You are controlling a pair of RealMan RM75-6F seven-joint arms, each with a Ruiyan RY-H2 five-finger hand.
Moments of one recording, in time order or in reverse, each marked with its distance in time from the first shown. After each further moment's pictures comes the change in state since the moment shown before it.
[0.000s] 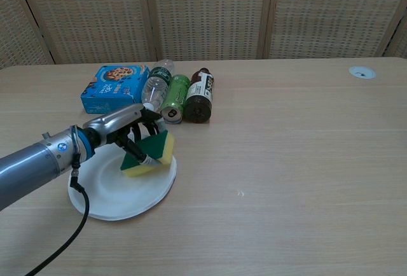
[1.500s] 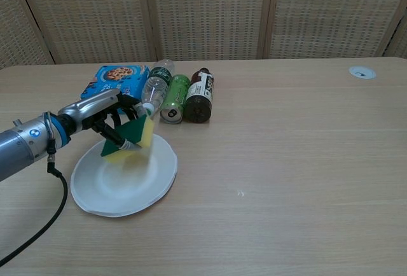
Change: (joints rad) left arm 0.035 0.086 -0.003 -0.047 -0.016 0.022 -0.017; right arm -0.002 0.006 -0.007 -0.010 -0.014 0.003 0.002
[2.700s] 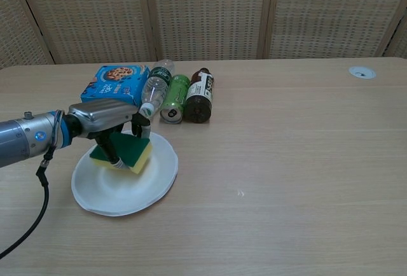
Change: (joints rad) left arm -0.075 0.138 0.065 -0.185 0.048 -0.129 0.419; right arm 0.001 0.006 0.000 -0.004 0.006 -0.005 0.006
